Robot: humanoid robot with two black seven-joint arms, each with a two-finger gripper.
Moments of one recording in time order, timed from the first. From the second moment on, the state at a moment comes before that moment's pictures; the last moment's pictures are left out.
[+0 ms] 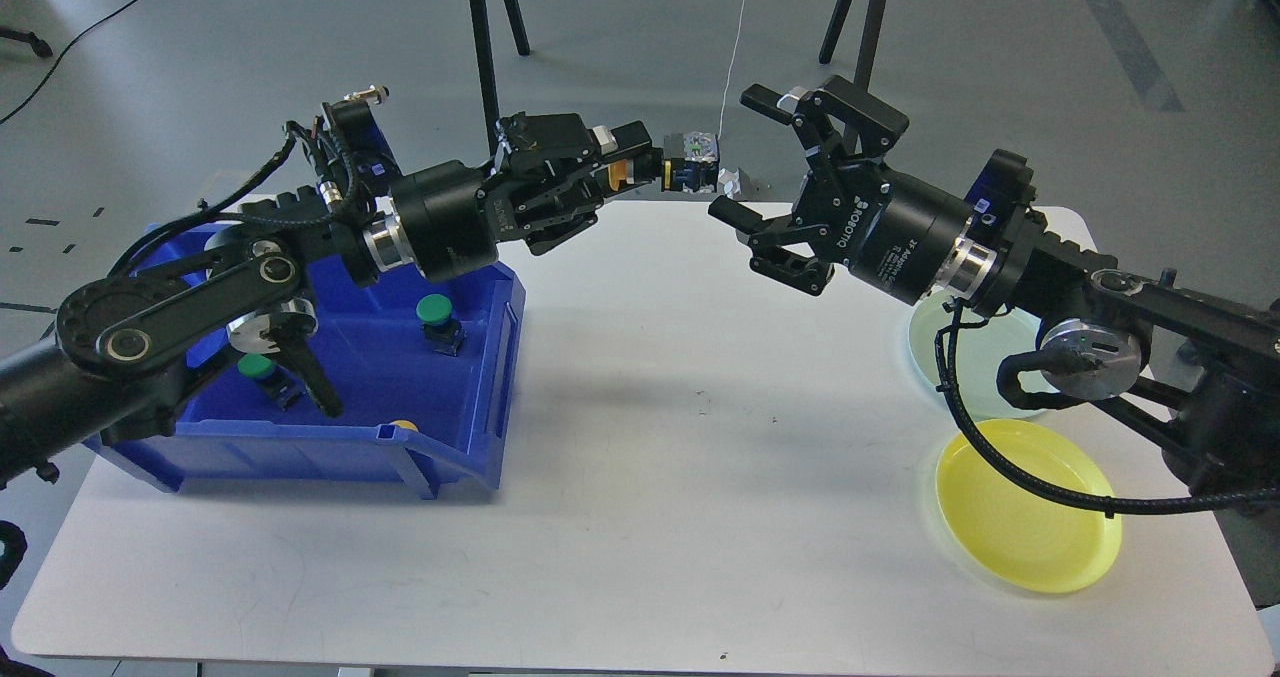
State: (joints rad) left arm -0.92 0.49 -0.38 -1.16 0.67 -0.49 -0.49; right arm 0.91 -0.59 0.33 1.39 -0.20 0.35 0.33
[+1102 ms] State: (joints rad) left arm -0.92 0.49 -0.38 -1.16 0.67 -0.49 -0.49; right arm 0.96 -0.55 0.27 1.38 -0.22 0.30 0.33
